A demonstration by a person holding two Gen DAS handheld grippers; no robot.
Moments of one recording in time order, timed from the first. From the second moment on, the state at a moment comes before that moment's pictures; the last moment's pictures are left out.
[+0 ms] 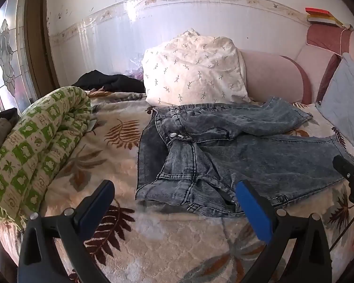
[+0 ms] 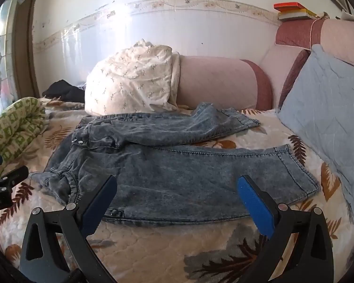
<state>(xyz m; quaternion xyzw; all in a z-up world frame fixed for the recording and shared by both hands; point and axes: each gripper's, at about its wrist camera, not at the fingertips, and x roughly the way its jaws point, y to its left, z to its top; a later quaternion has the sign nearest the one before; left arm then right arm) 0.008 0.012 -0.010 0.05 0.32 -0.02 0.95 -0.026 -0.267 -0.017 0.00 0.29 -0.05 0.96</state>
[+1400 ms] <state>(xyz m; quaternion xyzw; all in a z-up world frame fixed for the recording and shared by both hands) 0.065 0.058 -0.110 -0.02 0.43 0.00 0.90 -0.003 -0.355 -0.040 0.16 0.33 -0.14 0.92</state>
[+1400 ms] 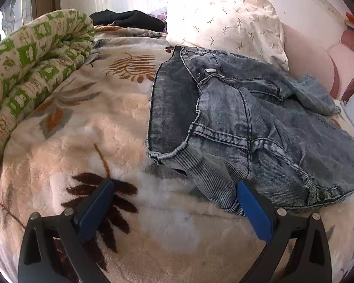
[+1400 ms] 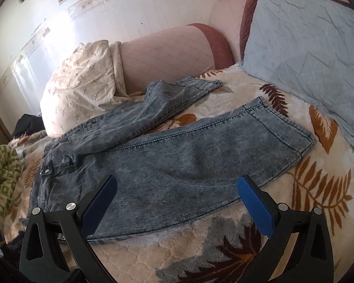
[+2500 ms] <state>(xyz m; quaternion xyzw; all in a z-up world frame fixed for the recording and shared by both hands) -0.005 0.035 -0.071 0.09 0.37 0.02 0.92 0.035 -0.346 -0.056 0.15 0.36 -0.11 0.91</state>
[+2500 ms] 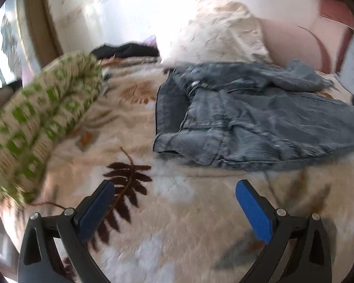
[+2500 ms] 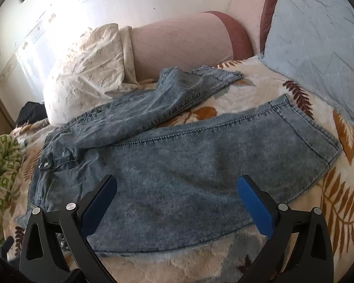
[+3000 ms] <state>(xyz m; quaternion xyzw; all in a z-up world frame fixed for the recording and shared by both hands) -0.047 0.047 0.001 0.09 0.30 0.02 0.95 0.029 -0.355 -0.068 0.15 0.37 -0.14 0.91</state>
